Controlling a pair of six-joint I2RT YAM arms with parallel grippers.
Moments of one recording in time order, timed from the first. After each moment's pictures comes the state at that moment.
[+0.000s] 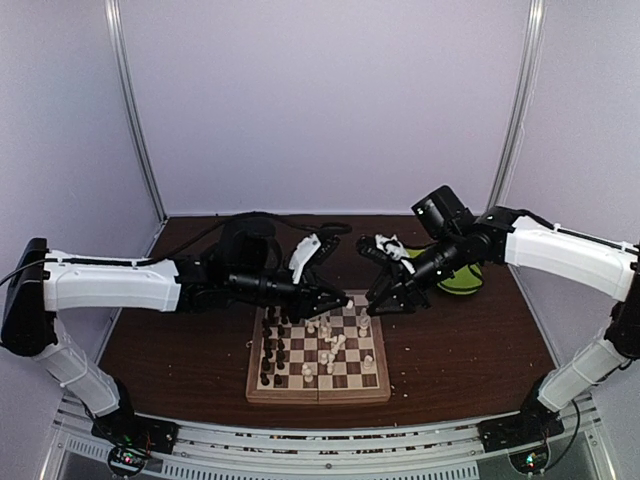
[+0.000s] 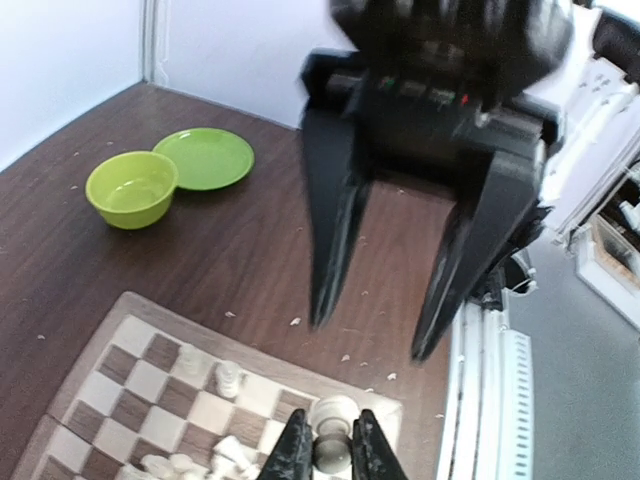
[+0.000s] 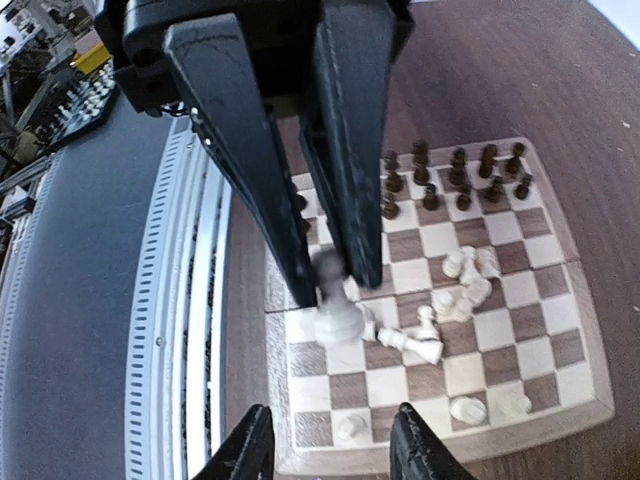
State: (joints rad) left arm -0.99 1.52 1.00 0.14 0.41 -0.14; right arm 0.74 1.48 1.23 -0.67 -0.72 -0.44
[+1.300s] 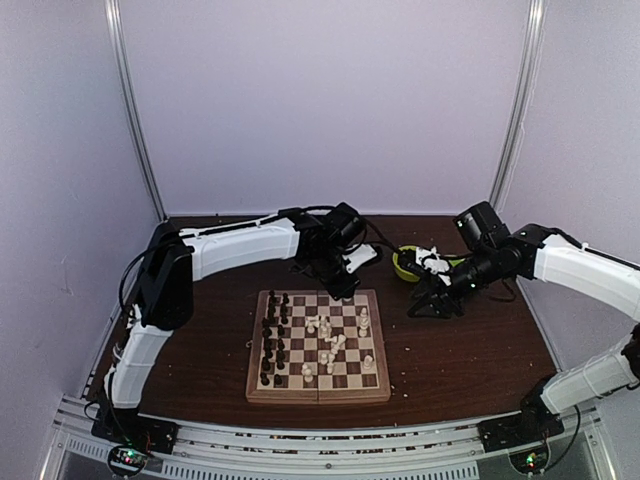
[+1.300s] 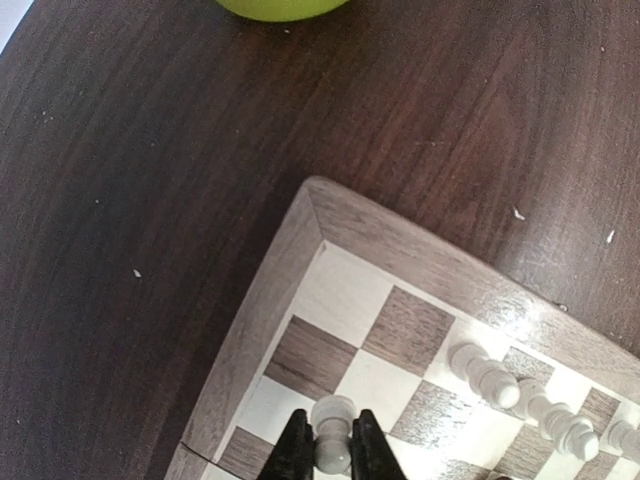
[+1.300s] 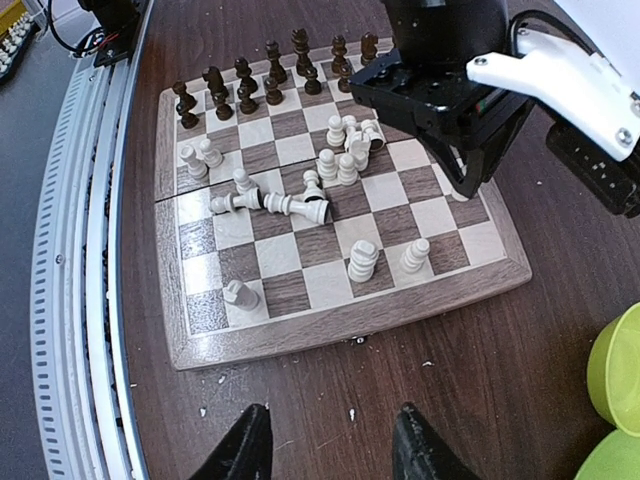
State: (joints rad) left arm -0.93 2.33 2.09 -0.84 0.04 0.17; right arm 0.53 1.28 1.00 -0.69 -0.57 -0.63
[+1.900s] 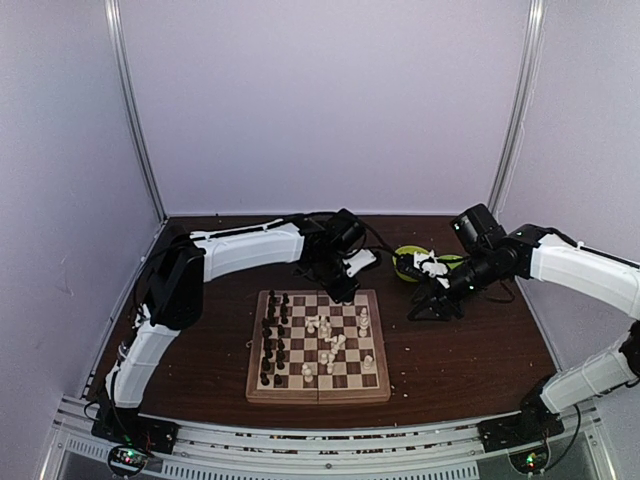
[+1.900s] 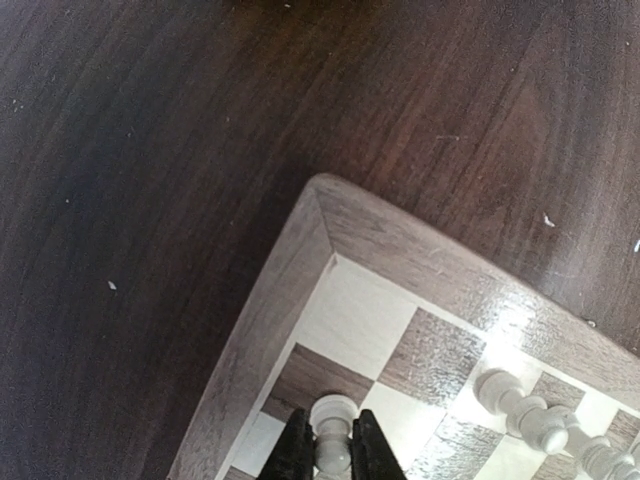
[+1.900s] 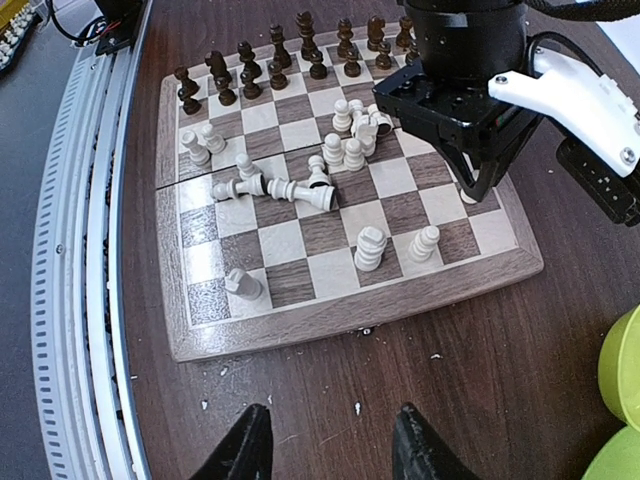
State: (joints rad) left arm -0.91 2.40 2.12 -0.82 0.07 0.17; right arm 0.53 1.30 1.00 -0.71 -0.57 -0.65
